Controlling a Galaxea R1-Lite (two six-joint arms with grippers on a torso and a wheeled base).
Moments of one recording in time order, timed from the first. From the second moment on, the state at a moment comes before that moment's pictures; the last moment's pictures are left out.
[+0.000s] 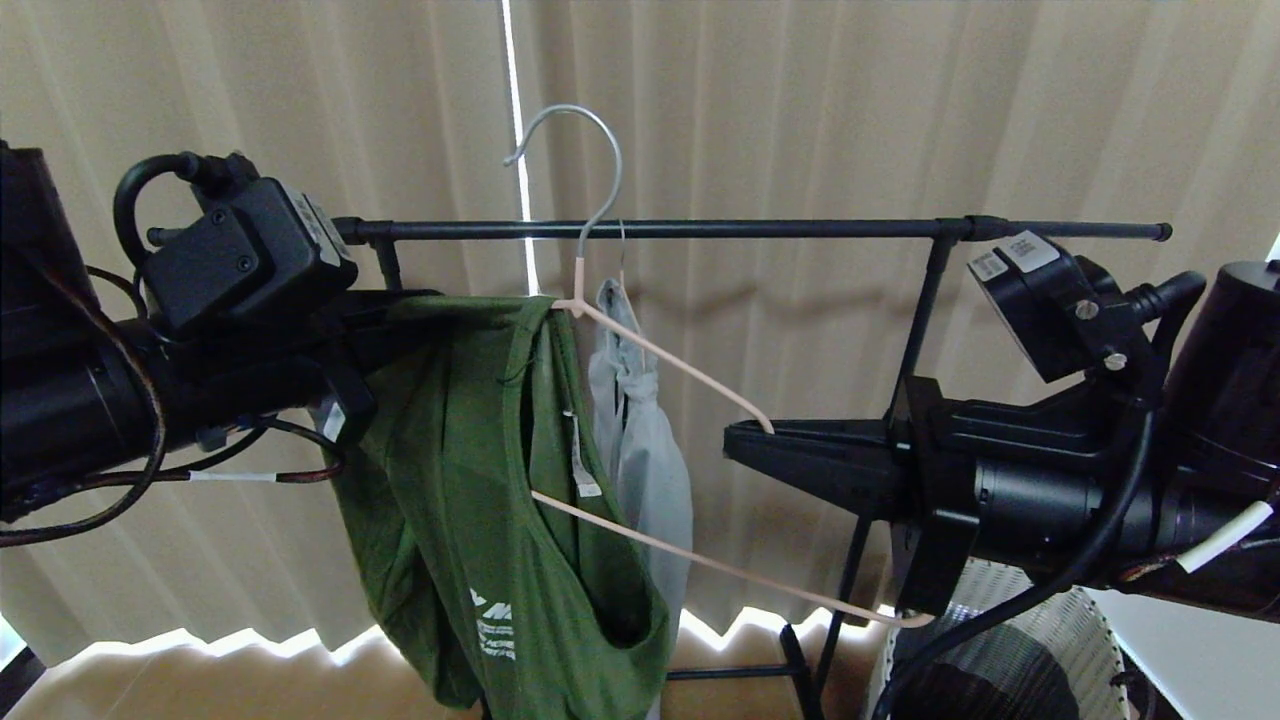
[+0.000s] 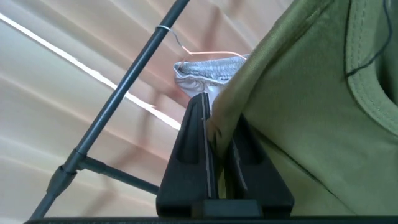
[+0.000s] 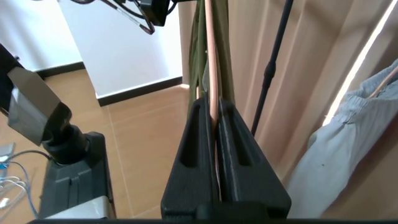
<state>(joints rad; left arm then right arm) -0.31 1.40 -0.84 -0.45 -0.32 0.80 0.72 1.50 -0.71 -0.71 0.45 0.10</state>
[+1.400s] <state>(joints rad) -0.39 1.36 -0.84 -0.48 0.17 0.47 0.68 1.53 -0.63 -0.68 0.22 -0.09</state>
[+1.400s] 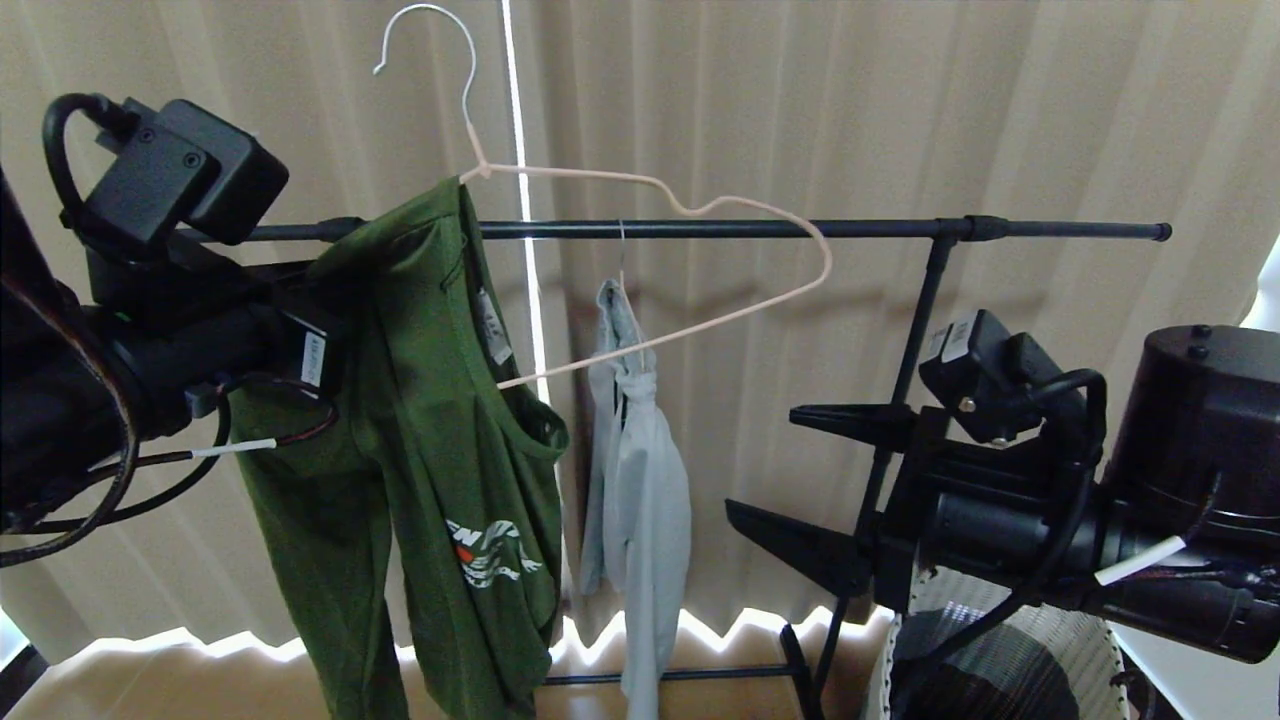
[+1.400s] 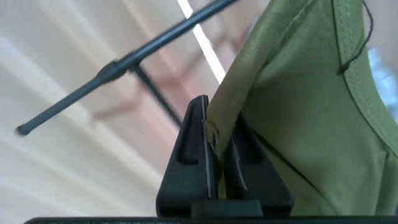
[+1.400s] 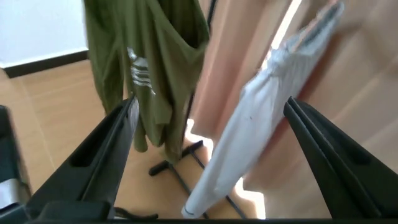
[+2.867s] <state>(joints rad) -0.61 1.35 -0.86 -0.56 0.15 0.45 0.74 1.71 -0.69 -0.79 0.20 -0.05</state>
